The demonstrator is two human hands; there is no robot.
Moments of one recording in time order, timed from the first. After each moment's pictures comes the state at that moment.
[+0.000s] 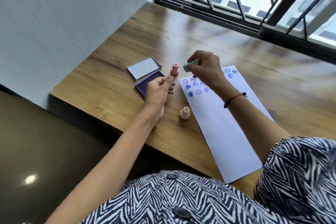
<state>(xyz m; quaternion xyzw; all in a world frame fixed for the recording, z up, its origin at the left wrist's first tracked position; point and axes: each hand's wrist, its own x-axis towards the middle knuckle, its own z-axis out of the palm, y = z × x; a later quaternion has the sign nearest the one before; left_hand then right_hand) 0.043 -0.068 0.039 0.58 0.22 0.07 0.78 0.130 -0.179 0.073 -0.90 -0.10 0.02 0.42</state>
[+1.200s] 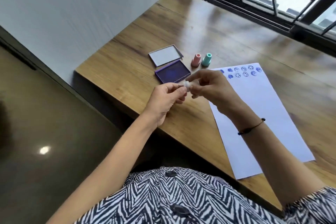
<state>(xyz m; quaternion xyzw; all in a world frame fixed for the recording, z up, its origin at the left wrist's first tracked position) -0.016 -0.046 0.037 0.61 0.18 0.01 0.77 0.056 -0.172 0.071 -0.81 -0.18 0.22 0.51</state>
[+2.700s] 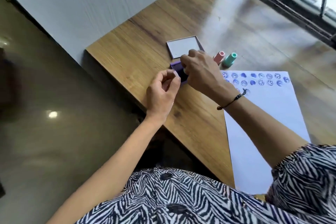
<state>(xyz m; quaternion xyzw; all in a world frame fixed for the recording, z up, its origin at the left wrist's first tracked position) -0.019 -0.031 0.009 0.63 0.29 0.24 0.68 0.099 -0.092 0.047 -0.88 -0.47 0.03 0.07</state>
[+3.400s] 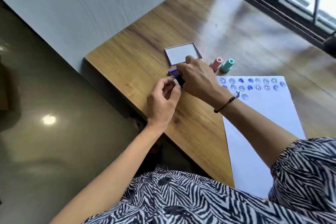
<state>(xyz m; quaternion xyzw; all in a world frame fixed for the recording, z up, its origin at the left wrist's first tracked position) -0.018 -0.031 0.015 0.66 0.29 0.23 0.65 0.097 -0.086 0.051 -0.89 -0.45 0.04 0.05</state>
